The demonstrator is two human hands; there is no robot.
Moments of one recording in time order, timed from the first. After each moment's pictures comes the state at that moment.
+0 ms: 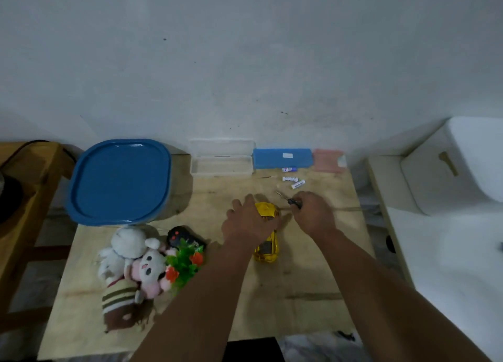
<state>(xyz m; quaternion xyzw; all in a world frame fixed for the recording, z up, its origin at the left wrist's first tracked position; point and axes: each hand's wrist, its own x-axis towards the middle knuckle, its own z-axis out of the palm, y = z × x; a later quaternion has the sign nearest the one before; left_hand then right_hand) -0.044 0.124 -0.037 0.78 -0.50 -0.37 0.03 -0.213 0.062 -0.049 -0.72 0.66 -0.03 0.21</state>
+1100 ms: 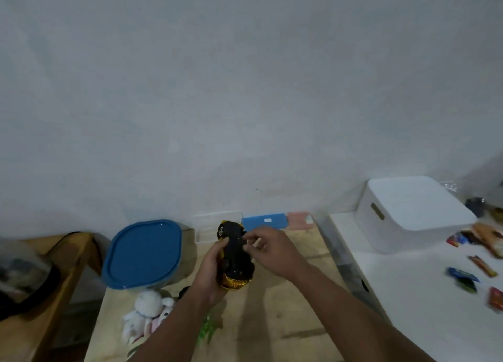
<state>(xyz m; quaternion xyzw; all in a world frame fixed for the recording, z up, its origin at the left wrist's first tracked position) 0.012 0.210 0.110 0.42 -0.13 -0.74 0.50 -0.162 0.154 0.131 -0.77 0.47 -0.27 0.33</state>
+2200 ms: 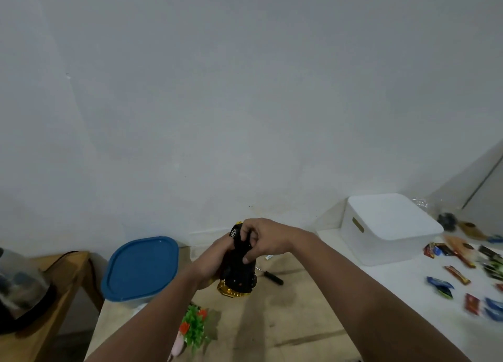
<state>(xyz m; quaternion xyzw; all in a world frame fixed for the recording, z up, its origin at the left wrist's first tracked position) 0.016 0.219 0.175 0.47 -0.49 -0.64 0.37 -0.168 0.161 0.238 -0.81 0.44 -0.04 0.38</state>
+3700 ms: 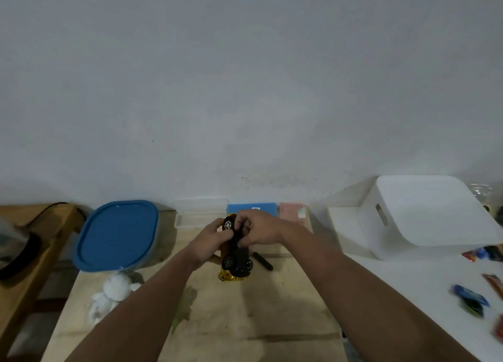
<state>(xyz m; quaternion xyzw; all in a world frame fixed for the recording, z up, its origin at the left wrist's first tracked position) -0.029 0.107 0.074 0.62 -0.35 -0.62 0.32 -0.209 0.025 0.122 -0.78 0.40 0.02 0.48</state>
